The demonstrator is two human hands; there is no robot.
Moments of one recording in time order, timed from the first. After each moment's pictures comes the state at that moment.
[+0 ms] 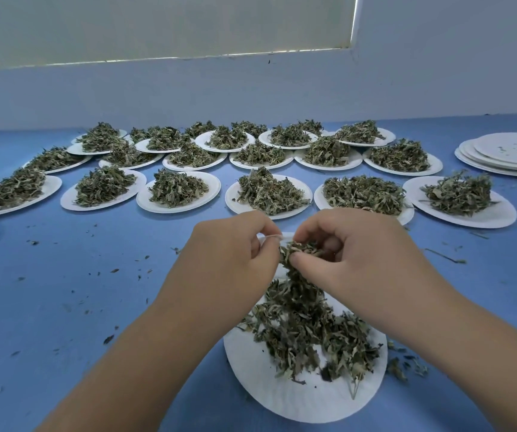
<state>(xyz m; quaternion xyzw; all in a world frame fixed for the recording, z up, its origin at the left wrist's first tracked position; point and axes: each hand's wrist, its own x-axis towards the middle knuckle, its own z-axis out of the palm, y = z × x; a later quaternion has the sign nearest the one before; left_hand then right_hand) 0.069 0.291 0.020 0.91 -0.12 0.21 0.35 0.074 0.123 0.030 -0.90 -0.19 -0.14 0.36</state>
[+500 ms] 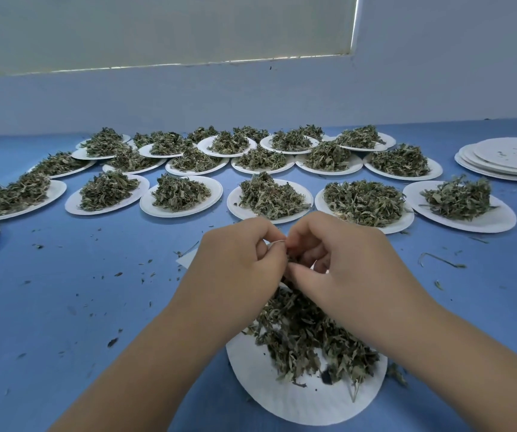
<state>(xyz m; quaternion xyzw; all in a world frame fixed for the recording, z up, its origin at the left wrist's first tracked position) 0.068 0.283 0.023 0.89 -0.09 0.15 0.43 0.072 0.132 0.024 -0.88 -0.22 -0.13 0.41</state>
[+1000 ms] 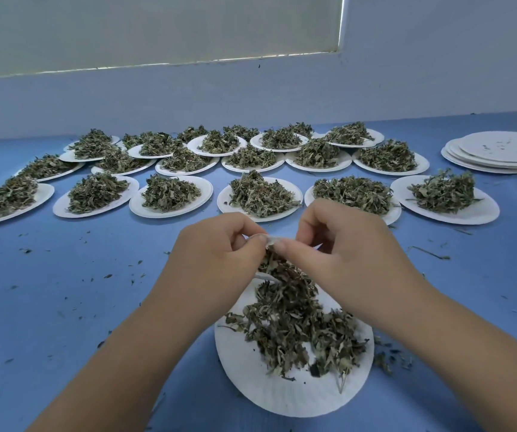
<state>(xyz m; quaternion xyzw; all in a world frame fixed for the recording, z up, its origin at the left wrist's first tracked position) 0.071 0.289 0.028 0.89 -0.07 0.15 0.43 0.078 0.121 0.026 -0.87 -0.19 -0.16 0.43</state>
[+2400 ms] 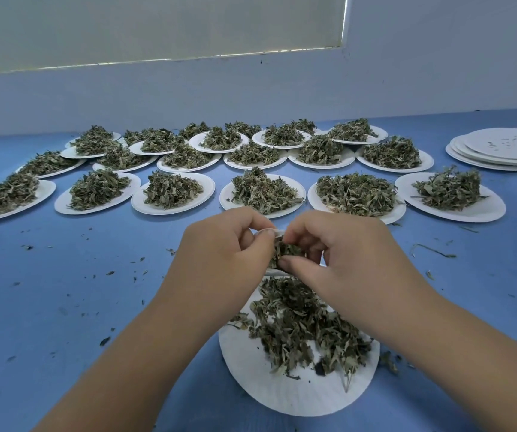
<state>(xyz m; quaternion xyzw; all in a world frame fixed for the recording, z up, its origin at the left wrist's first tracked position) 0.067 0.285 0.027 0.88 -0.09 0.17 0.44 0.073 0.124 0.024 -0.89 -0.23 -0.16 0.35</state>
